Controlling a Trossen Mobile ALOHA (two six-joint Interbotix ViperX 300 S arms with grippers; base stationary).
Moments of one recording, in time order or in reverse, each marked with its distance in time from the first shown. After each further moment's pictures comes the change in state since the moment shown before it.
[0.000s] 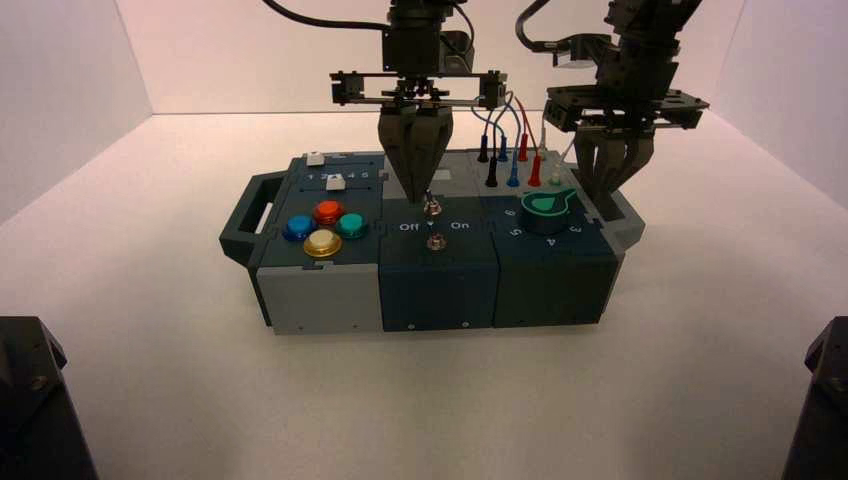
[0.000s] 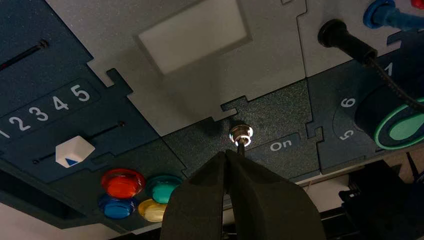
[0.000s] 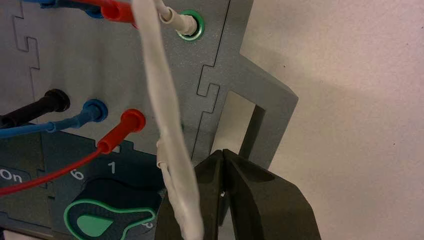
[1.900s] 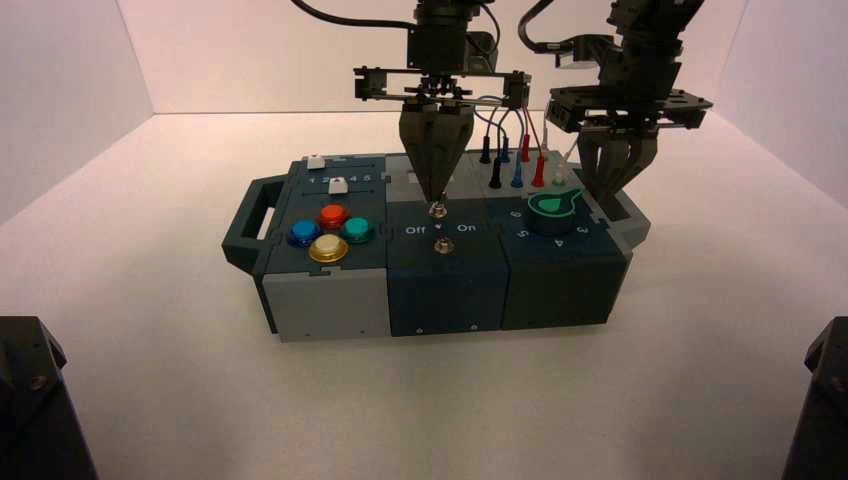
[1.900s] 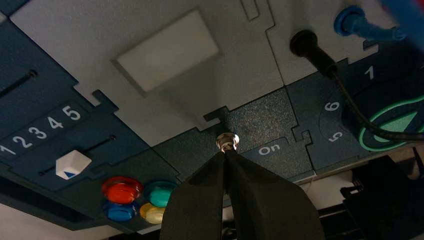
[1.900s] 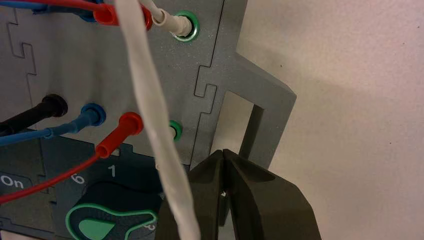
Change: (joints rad) left arm -0.049 0.051 -0.087 0.015 0.058 -0.008; right arm -0.002 -0.002 0.000 -0.006 0.006 0.000
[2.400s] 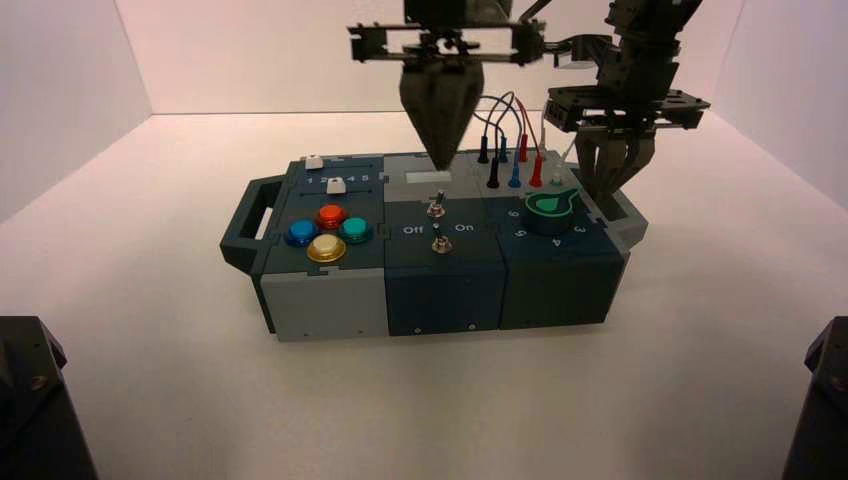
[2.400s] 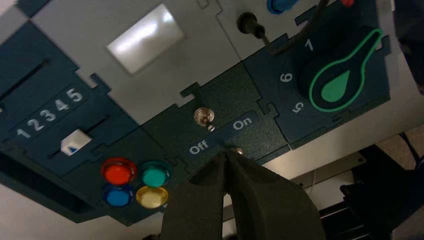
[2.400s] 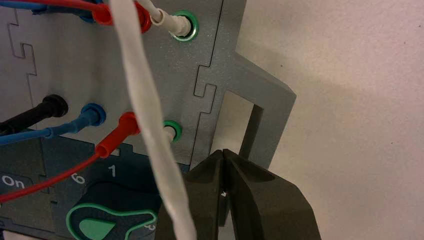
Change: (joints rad) left arm -0.032 -0.172 0.098 0.043 -0.086 -0.002; right arm 0.000 0.008 -0.003 0.003 0.000 0.000
